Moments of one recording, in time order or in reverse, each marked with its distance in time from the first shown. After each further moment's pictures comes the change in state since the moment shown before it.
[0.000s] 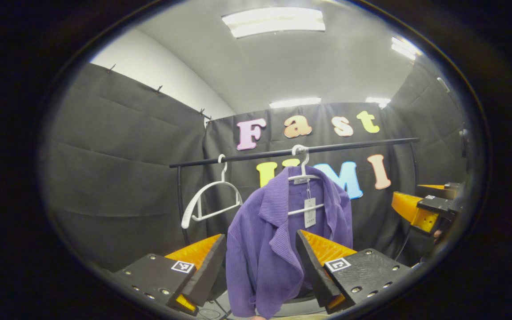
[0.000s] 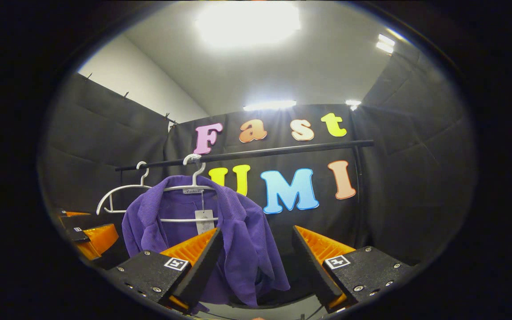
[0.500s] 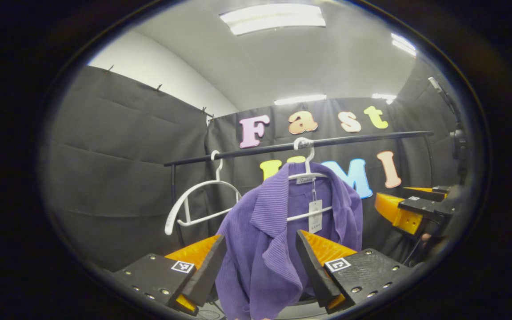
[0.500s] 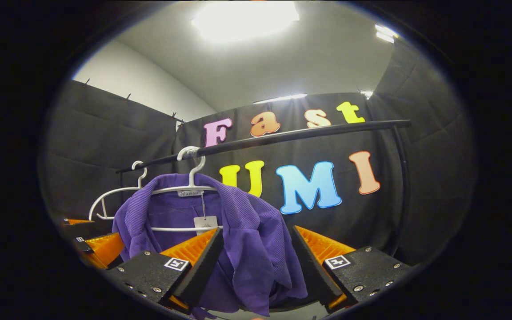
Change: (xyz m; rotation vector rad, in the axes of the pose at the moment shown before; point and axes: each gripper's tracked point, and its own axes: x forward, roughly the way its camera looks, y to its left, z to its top) left arm 0.057 -0.017 -0.015 0.016 0.017 0.050; right arm 0.084 0.019 -0.022 0.045 0.028 0.111
